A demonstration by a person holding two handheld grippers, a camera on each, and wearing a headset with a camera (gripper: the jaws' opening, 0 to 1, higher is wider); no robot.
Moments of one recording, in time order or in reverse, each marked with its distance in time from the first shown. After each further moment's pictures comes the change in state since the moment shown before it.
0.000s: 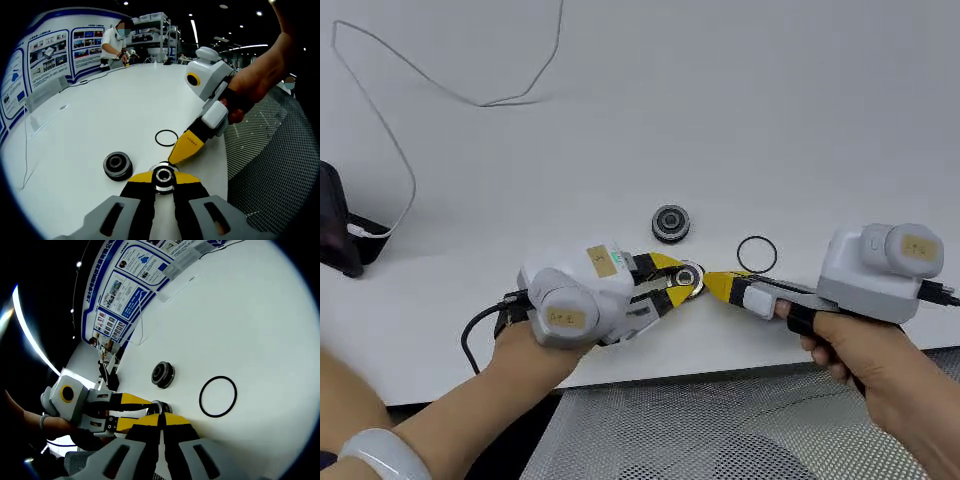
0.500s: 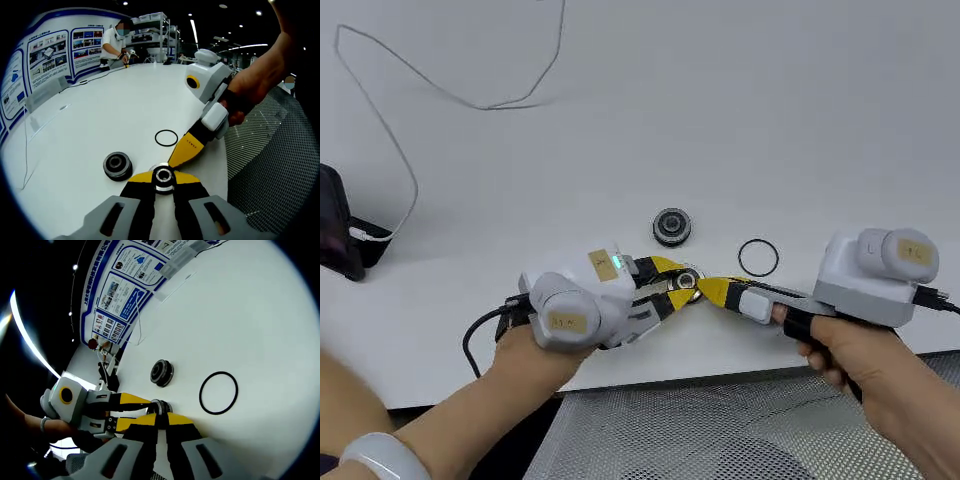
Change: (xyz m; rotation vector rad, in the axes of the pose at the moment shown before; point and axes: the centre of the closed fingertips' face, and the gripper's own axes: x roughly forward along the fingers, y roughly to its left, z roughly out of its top) left arm 0.000 0.000 -0.001 0.005 0.002 -0.001; right arm -0.003 -0.002 -0.006 0.030 -0.003 0.004
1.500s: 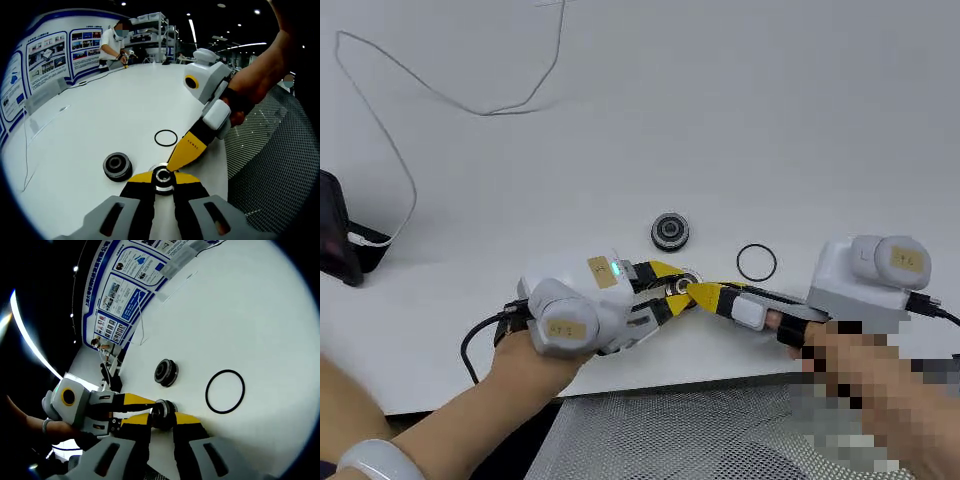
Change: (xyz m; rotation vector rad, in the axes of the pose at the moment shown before) left arm 0.001 0.000 0.001 0.012 -0.001 -0.002; right arm 0.003 0.004 0.000 0.009 -0.008 0.023
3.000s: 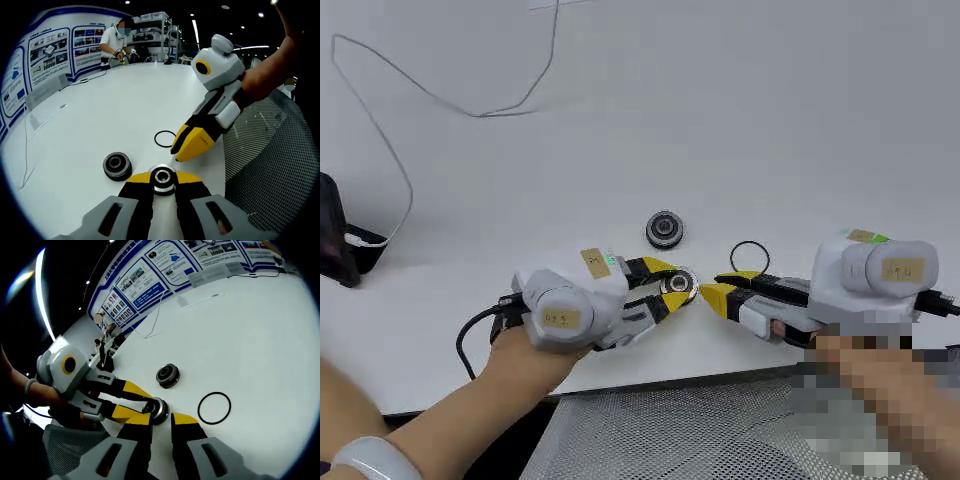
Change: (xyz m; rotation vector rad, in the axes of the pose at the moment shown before) left arm -0.001 -0.001 0.003 -0.028 0.011 -0.004; right arm -0.018 -0.004 0.007 -0.354 0.019 -0.100
